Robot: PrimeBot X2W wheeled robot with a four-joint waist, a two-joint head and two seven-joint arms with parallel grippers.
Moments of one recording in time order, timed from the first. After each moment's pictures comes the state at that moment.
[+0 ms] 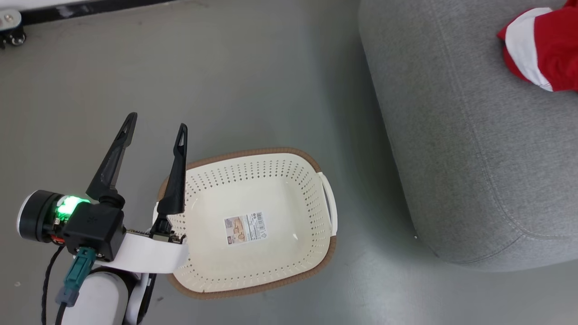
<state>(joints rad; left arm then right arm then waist) -0.27 0.26 -0.24 -0.07 -0.14 0.12 -0.19 -1.11 -0.50 -0.31 0.72 0.03 0.13 -0.11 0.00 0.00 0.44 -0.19</state>
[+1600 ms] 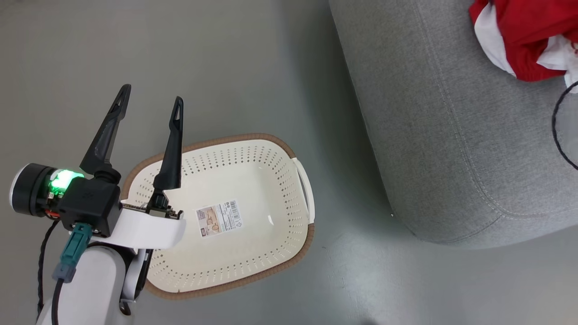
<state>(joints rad) -0.37 0.26 -0.24 -0.02 -0.12 0.11 -0.20 -0.97 -0.38 -0.16 1.04 0.14 0.13 -0.13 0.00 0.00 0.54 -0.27</state>
